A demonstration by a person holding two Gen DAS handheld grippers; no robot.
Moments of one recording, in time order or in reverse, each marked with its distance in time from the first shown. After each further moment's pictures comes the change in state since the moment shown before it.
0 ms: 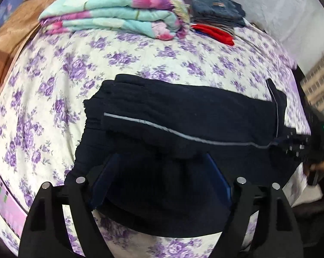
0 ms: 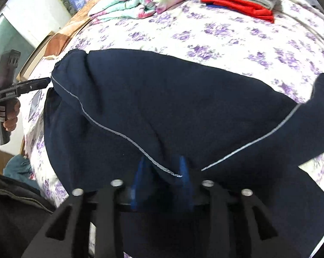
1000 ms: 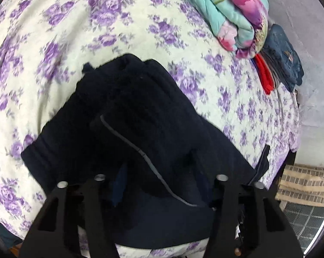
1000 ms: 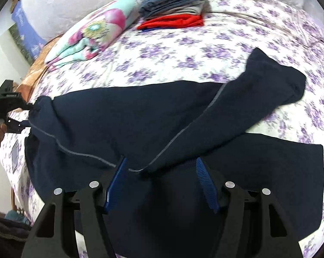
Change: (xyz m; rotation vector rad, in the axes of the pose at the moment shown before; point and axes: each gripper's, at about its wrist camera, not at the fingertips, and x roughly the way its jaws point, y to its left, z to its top) left arm 0.054 0.034 0.053 -0.630 0.219 -0.116; right arm -0.034 -0.030 -0.028 0.311 -0.181 -0.198
